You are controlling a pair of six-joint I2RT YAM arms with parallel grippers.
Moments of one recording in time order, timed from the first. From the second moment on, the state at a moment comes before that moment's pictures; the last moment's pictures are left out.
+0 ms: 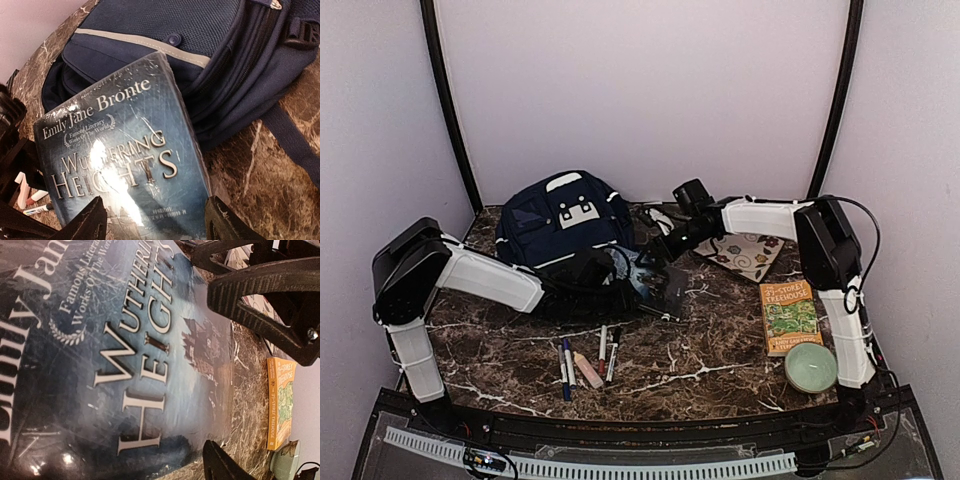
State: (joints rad) left arm -0.87 1.85 0.98 0.14 -0.06 -0.94; right arm 0.60 2.27 1.78 -0.41 -0.62 -0.13
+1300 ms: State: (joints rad) left arm -0.86 1.76 0.74 0.72 0.08 -0.98; right arm 0.52 2.07 1.52 -0.76 -0.88 -0.35
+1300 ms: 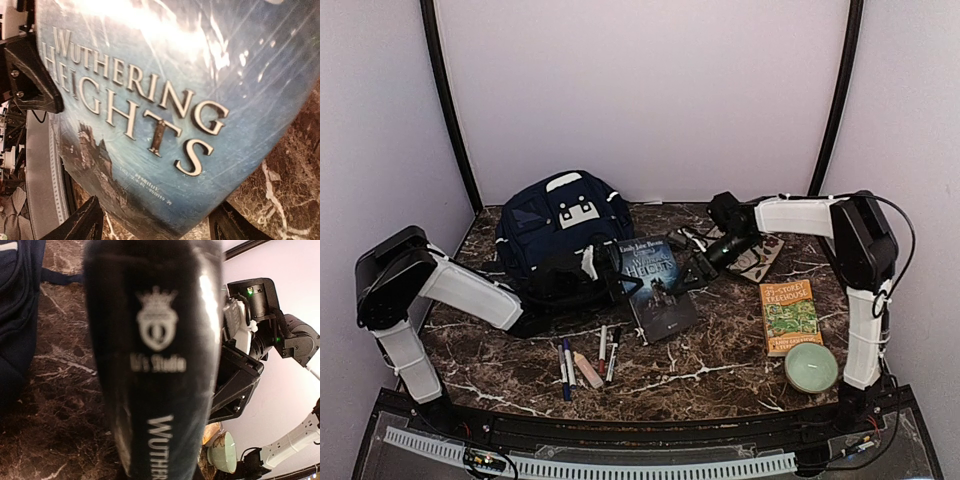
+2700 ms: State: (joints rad) left arm -0.66 1.45 0.84 0.73 0.49 -0.82; right arm 0.53 1.78 1.38 -0.30 -1.26 0.04
